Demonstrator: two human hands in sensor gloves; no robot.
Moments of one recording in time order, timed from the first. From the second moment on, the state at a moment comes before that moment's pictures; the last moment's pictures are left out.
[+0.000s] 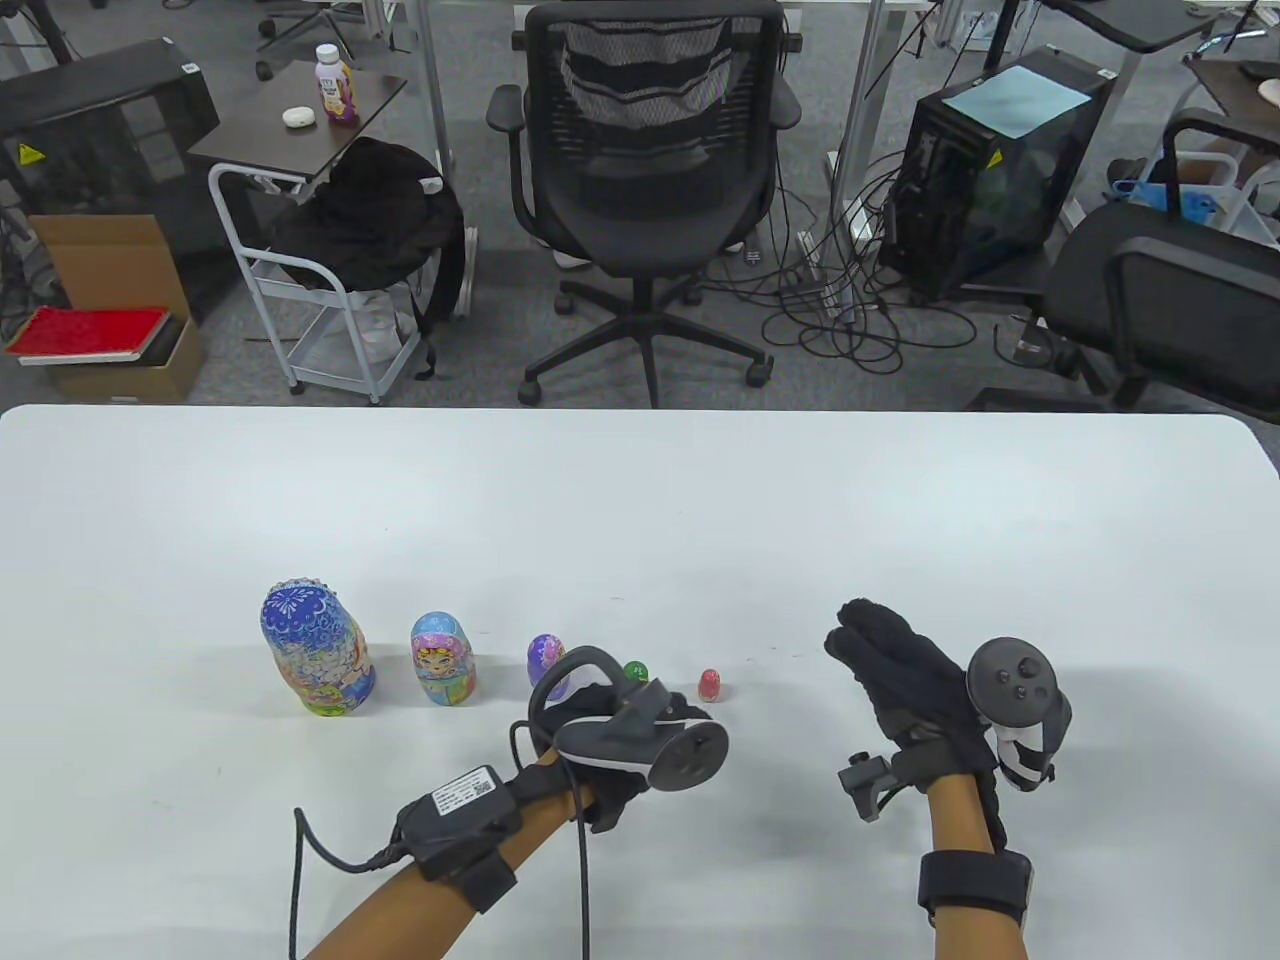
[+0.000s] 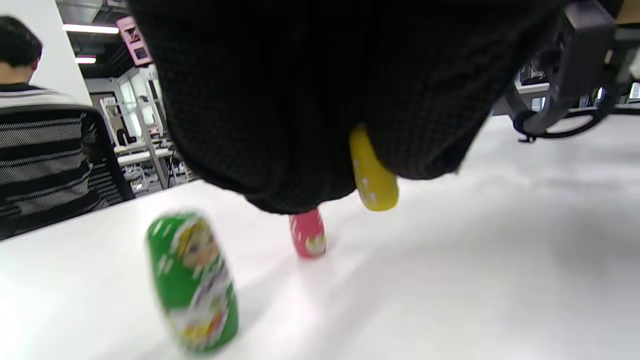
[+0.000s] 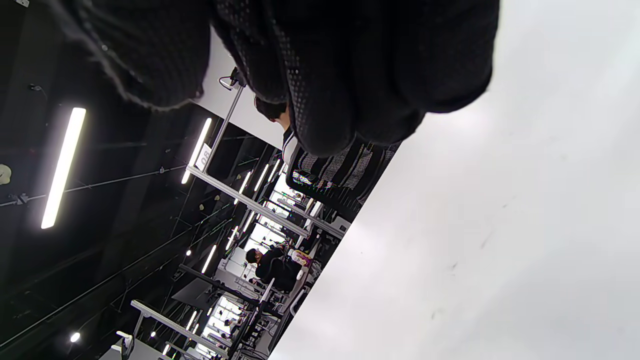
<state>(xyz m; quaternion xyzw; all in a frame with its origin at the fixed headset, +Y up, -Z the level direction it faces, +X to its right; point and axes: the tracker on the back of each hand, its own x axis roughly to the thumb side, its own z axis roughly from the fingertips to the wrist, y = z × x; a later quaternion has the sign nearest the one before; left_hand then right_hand) -0.006 -0.682 -0.335 0.03 -0.42 -0.10 0.90 0.251 -0.718 -0.361 0.03 -0.08 0.84 0.53</state>
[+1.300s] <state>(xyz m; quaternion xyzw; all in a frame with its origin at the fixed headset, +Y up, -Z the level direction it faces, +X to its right) 0.097 -0.737 -0.406 -0.03 -0.45 -0.19 0.87 0.282 -0.722 -0.364 -0.03 -0.15 0.82 0.55</state>
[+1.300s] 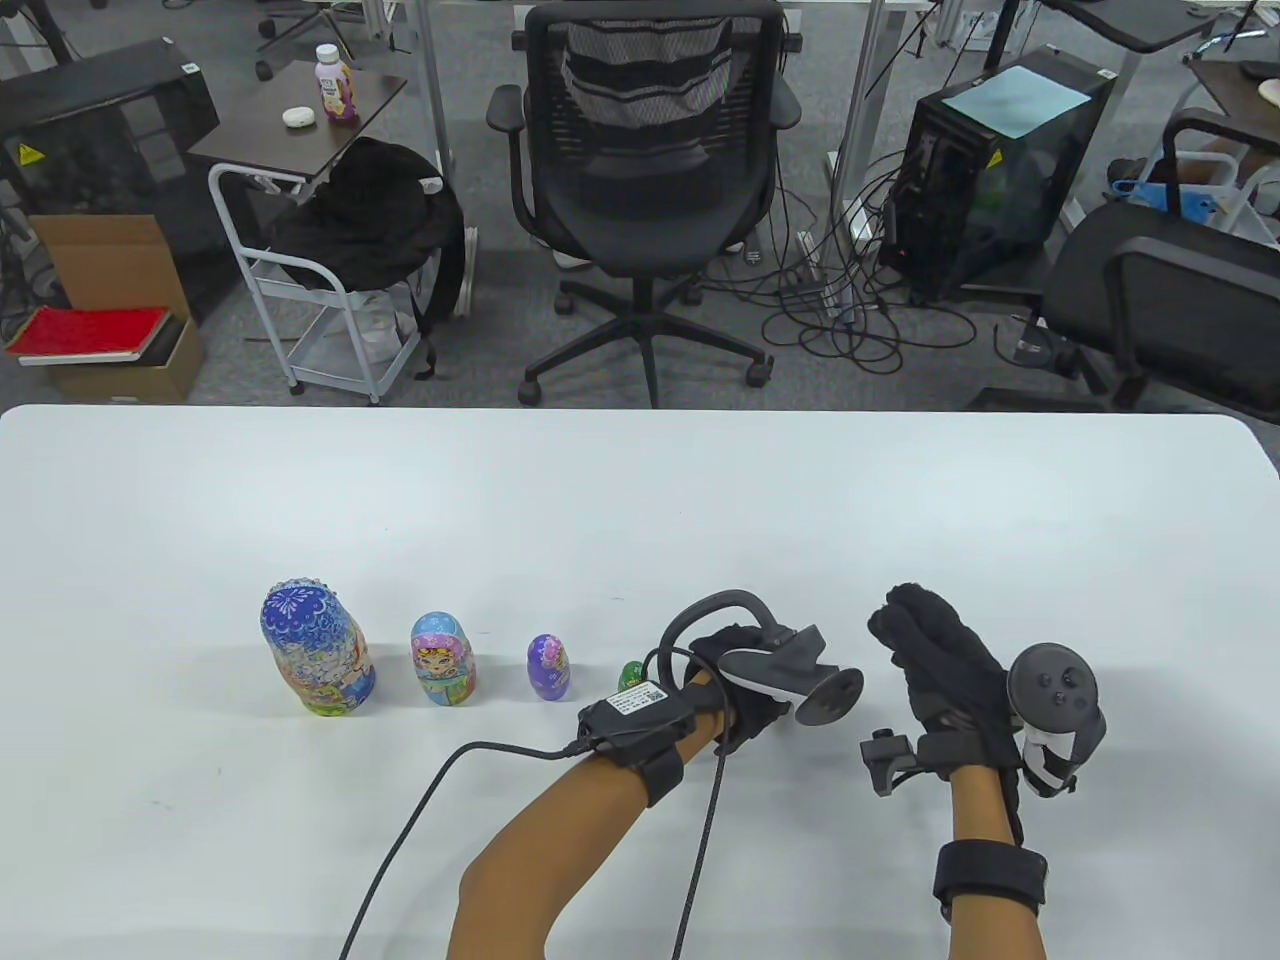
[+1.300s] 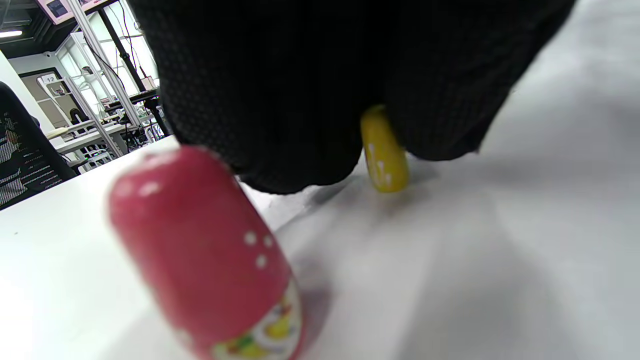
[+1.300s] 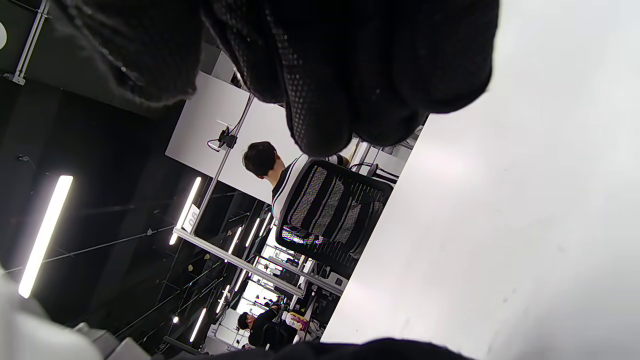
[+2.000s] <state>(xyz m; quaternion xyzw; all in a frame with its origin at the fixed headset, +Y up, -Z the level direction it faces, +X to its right) -0.062 -0.620 -0.321 0.15 -0.37 -0.06 0.91 0.234 -0.708 -0.360 0.07 -0.13 0.85 0.50</state>
